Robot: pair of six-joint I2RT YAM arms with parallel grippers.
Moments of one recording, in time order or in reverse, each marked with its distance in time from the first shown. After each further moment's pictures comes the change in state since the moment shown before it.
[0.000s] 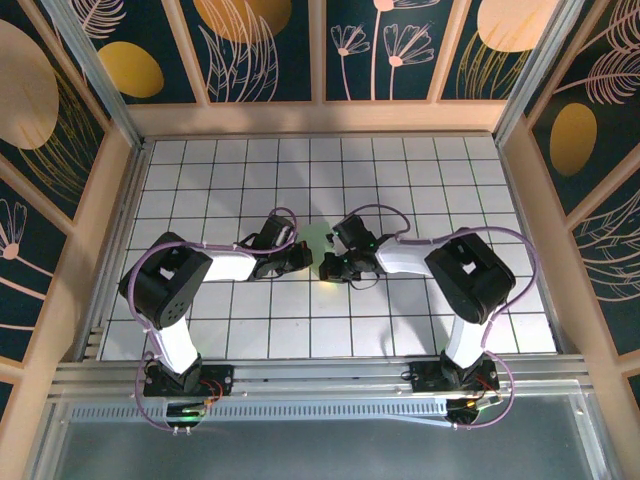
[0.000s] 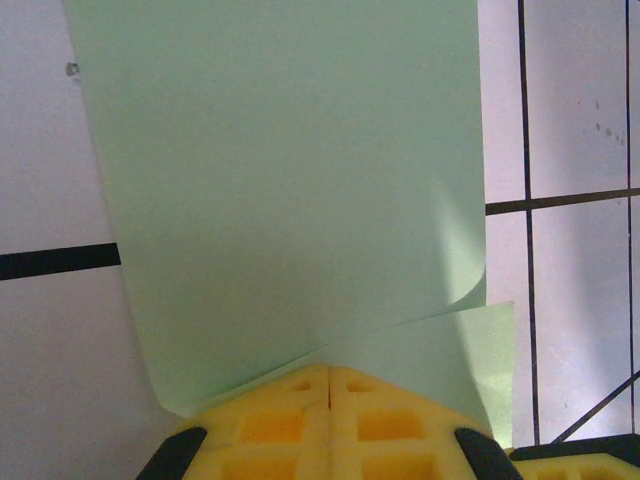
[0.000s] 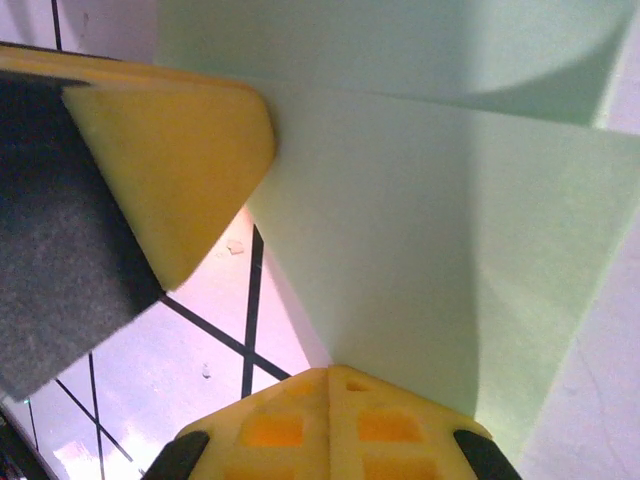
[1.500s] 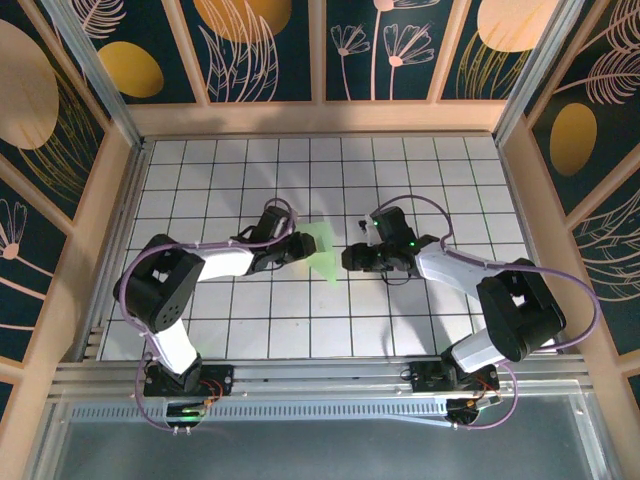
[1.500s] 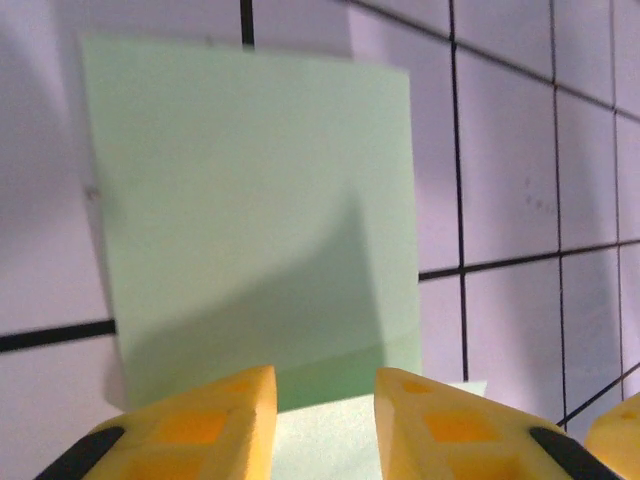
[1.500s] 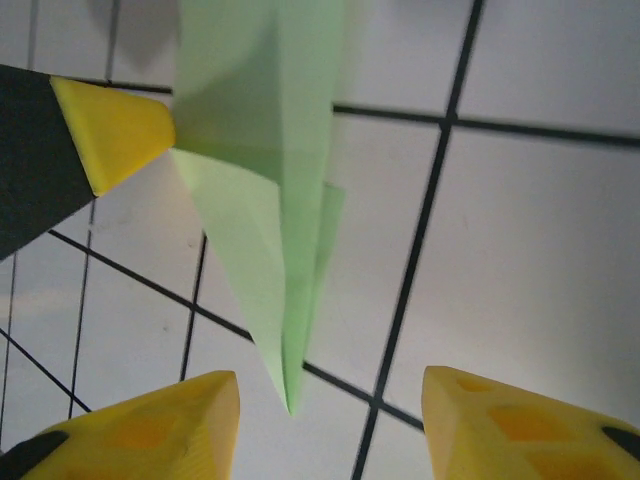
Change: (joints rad) left arm 0.029 -0.056 0.046 -0.023 -0.021 -0.050; right arm -0.169 -0.305 -0.135 -0.051 0.056 -0.198
